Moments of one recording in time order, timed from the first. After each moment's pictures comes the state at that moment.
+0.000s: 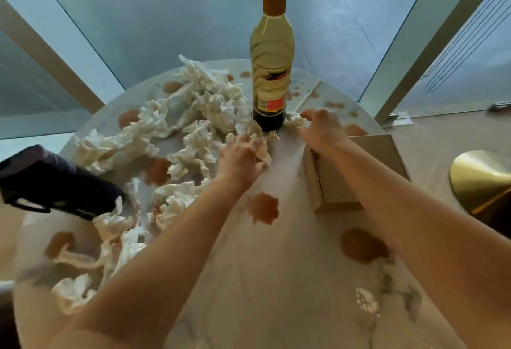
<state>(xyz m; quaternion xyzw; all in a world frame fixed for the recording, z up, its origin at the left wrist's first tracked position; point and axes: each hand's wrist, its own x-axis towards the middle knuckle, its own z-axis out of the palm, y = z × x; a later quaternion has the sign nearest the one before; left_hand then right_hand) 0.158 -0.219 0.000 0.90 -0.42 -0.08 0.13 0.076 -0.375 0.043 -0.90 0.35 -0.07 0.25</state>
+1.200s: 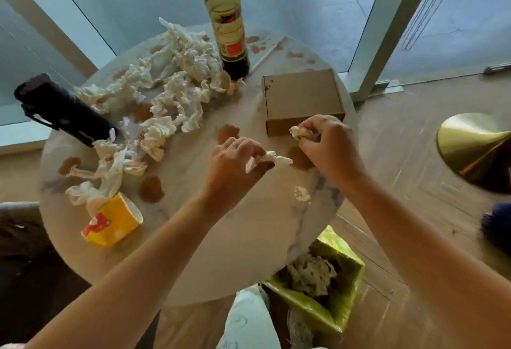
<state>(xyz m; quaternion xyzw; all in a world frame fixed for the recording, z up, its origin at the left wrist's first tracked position) -0.058 -0.136 0.041 0.81 -0.50 0.03 0.32 -0.167 -0.293 0.058 -0.88 0.28 -0.25 0.31</state>
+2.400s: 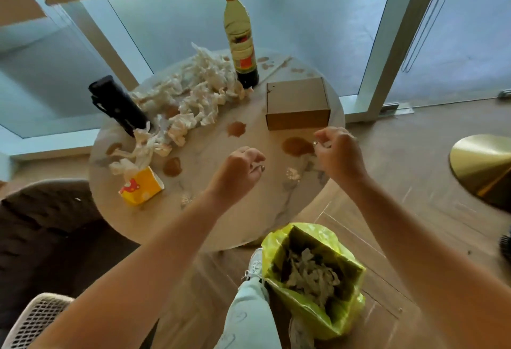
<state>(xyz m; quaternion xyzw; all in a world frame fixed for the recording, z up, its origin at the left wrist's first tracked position) -0.137 -0.102 0.058 0.84 -0.46 -0.02 0.28 -0.256 -0.275 0.068 -0.86 0.30 -0.24 0.33</state>
